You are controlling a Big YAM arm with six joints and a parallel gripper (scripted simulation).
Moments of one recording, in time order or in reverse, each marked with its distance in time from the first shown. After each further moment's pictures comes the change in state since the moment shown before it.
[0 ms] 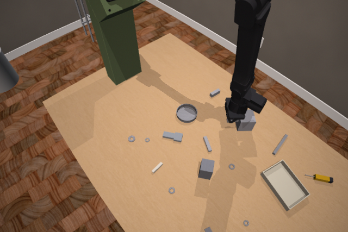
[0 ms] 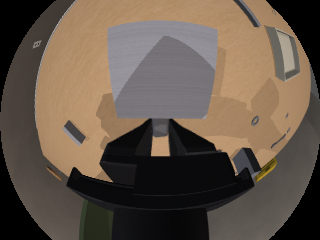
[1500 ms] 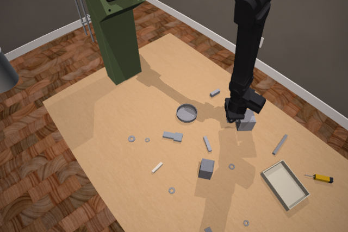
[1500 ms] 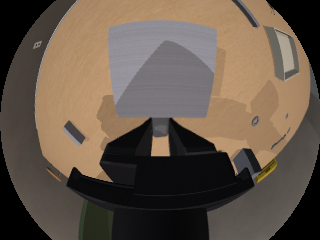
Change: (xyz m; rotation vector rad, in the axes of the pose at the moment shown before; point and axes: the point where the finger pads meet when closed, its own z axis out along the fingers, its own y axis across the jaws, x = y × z) arm 0.000 0.000 0.000 0.000 -0.018 0.000
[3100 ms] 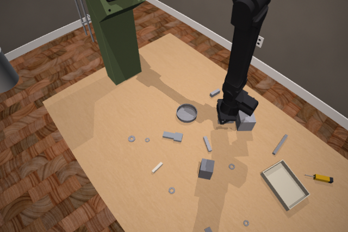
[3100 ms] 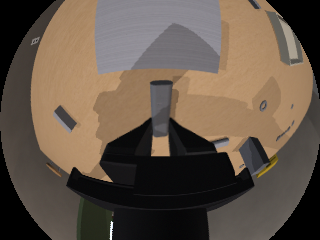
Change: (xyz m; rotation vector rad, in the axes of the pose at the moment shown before) arm 0.038 -0.003 0.005 -0.002 0.066 0.004
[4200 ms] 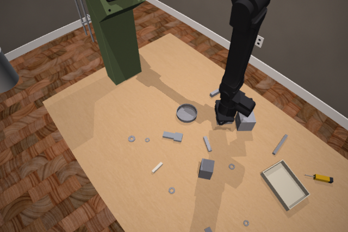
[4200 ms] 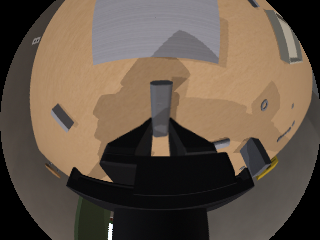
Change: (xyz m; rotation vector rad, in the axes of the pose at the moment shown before) arm 0.005 -0.002 0.004 0.000 -0.028 -0.005
